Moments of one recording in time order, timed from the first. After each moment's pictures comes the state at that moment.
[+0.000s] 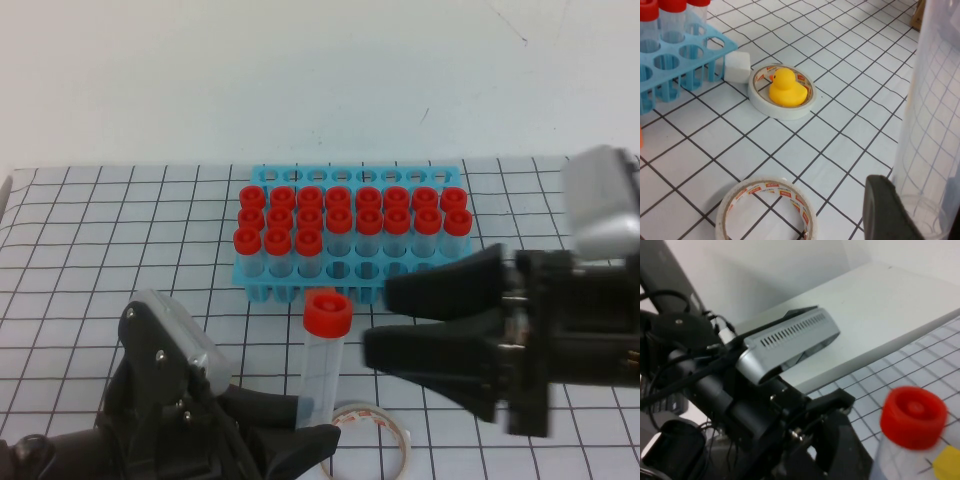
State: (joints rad) right arm 0.49 1.24 -0.75 1.70 0.82 -1.61; left arm -0.53 1.04 -0.47 -1.70 0.48 1.58
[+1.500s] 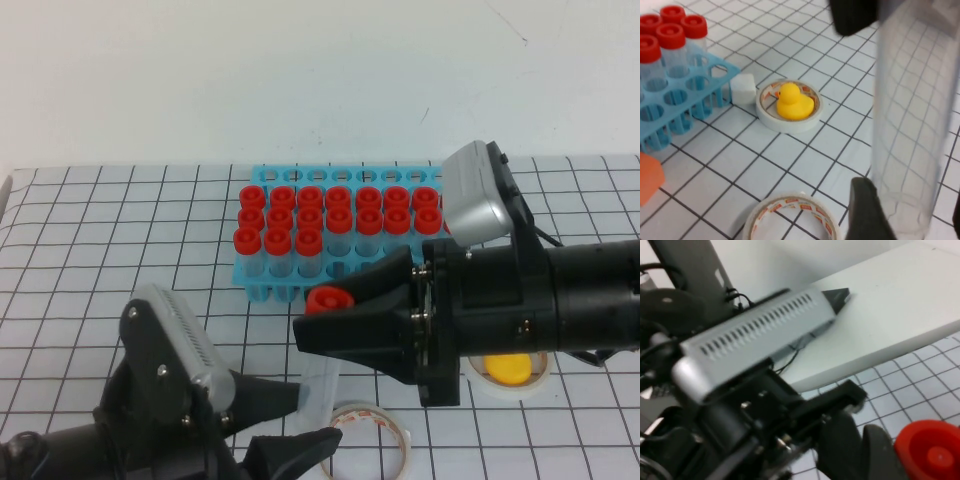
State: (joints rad) right arm 0.55 1.48 -0.91 1.70 0.90 -1.70; left arm -0.53 1.03 -0.48 -1.71 0.49 1.75
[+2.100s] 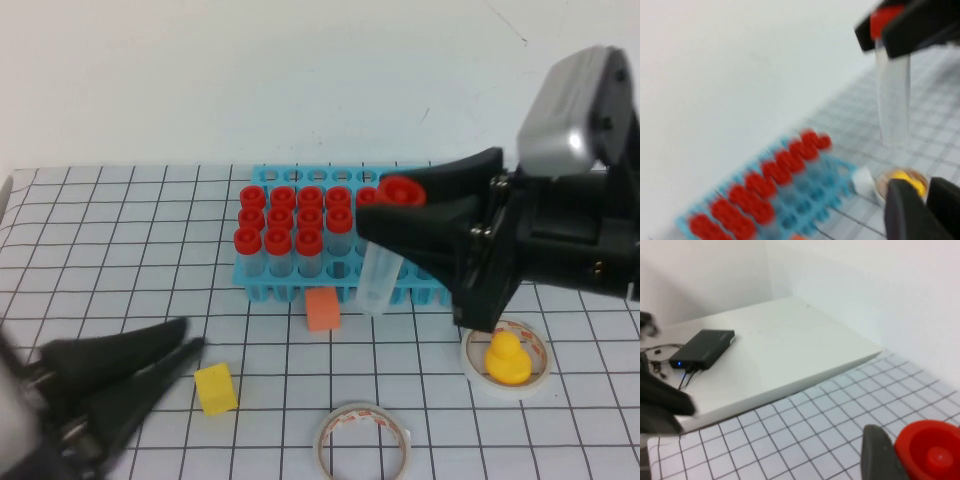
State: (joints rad) right arm 0.55 1.28 -0.91 1.71 0.55 -1.76; left arm -0.53 0.63 -0.48 -1.50 0.23 1.67
